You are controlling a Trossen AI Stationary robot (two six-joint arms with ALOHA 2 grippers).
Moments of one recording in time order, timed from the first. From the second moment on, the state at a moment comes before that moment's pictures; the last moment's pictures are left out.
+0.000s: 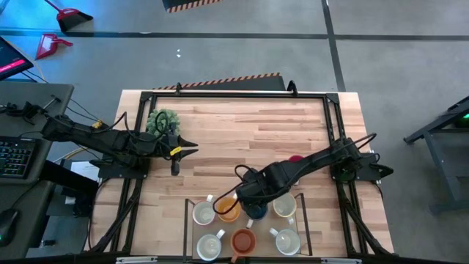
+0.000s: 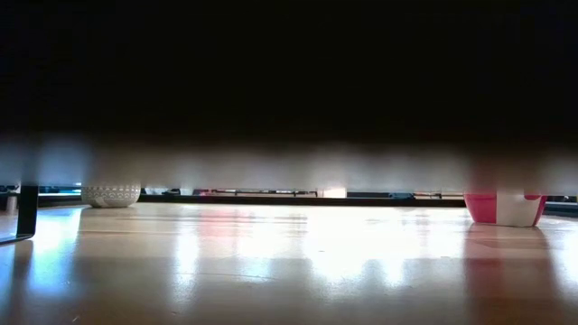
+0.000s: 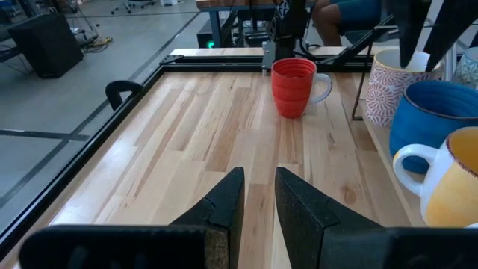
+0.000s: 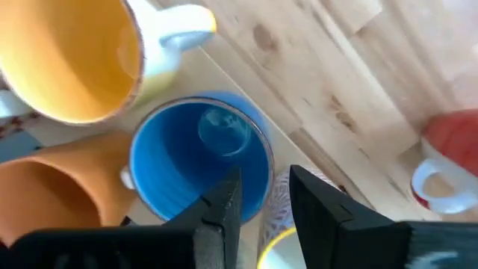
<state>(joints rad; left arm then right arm) -0.22 0.73 0.57 -0.17 -0.40 -0.05 0.40 2.04 2.10 -1.49 0.00 1.12</state>
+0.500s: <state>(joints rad) -0.22 0.73 0.57 -0.17 -0.40 -0.05 0.40 2.04 2.27 -1.49 0.01 0.81</state>
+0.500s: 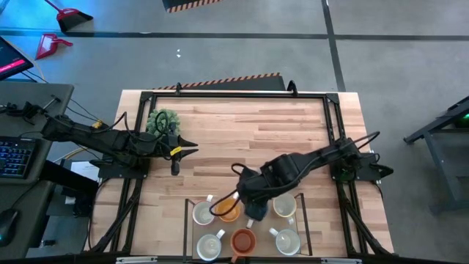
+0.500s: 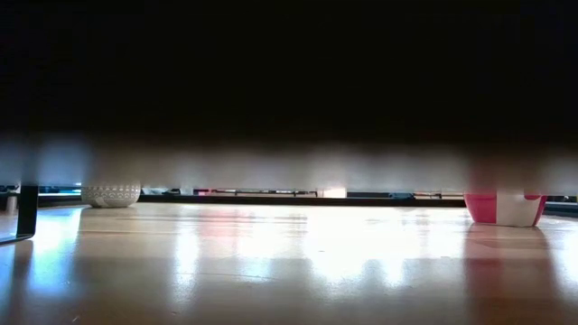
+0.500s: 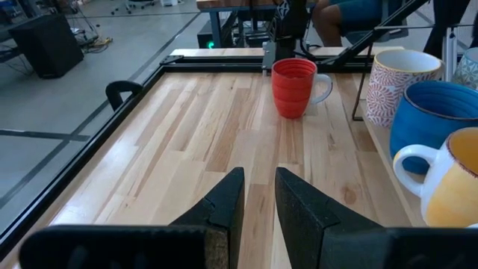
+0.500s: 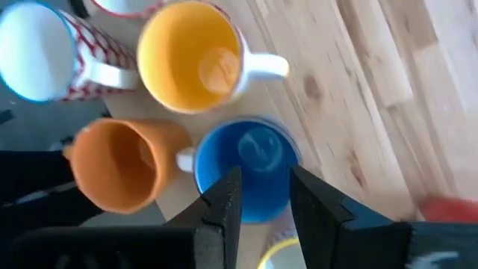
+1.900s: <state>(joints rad) -0.22 0.73 0.57 -0.17 -0.41 -0.23 0.63 2.15 2.27 -1.25 0.02 0.94</state>
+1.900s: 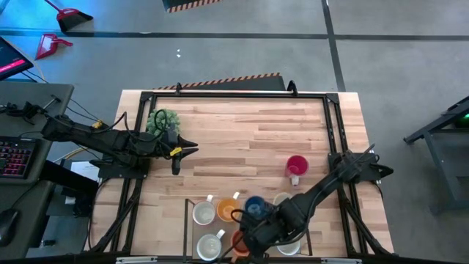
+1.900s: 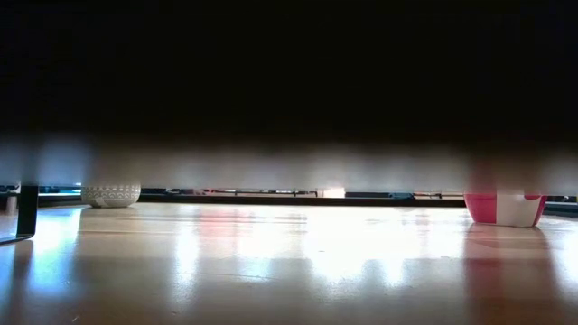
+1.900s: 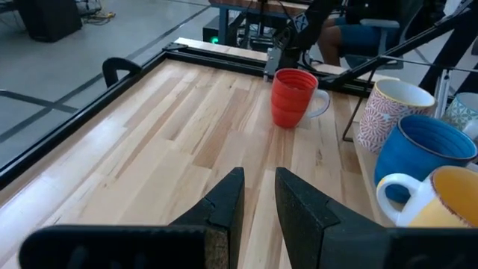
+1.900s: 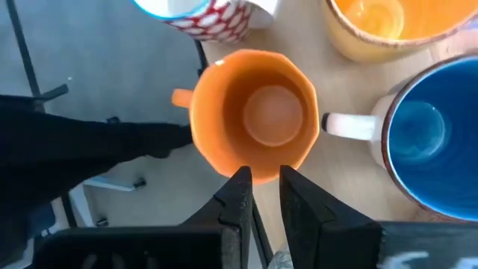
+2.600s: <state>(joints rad) -0.22 0.73 0.57 -0.17 -0.40 -0.26 0.59 2.23 2.27 -1.30 0.07 0.97</state>
